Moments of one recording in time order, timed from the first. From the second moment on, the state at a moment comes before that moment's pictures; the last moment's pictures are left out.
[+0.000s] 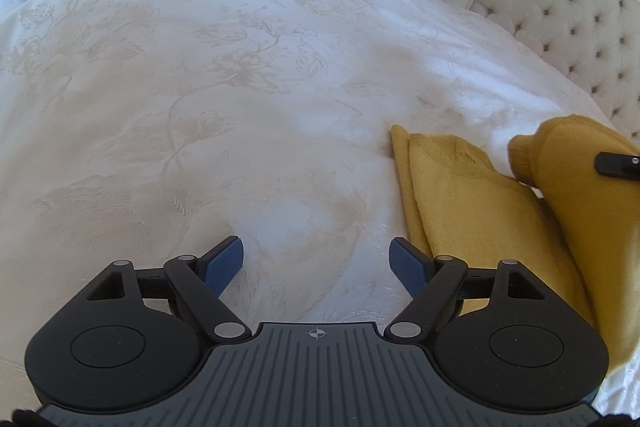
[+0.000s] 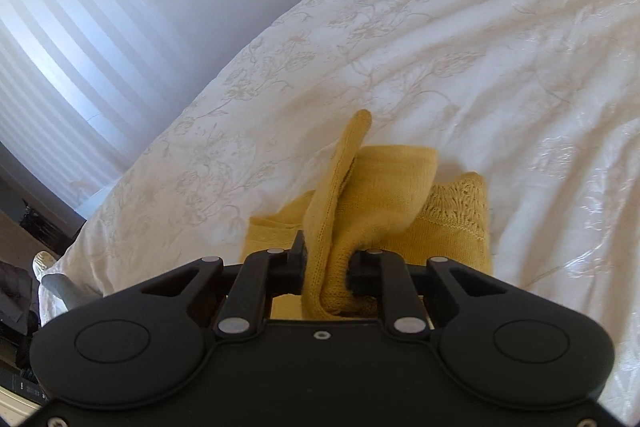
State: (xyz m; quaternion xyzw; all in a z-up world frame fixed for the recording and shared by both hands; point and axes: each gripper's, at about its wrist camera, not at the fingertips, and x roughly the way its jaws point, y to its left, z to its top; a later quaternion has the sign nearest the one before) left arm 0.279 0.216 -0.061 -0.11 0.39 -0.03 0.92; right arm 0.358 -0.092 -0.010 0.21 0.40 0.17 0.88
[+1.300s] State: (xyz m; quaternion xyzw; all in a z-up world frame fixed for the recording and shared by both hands) left arm 0.272 0.209 -0.057 -0.14 0.34 -0.07 0.93; right arm 0.267 0.001 -0.087 0.08 0.42 0.29 0.85
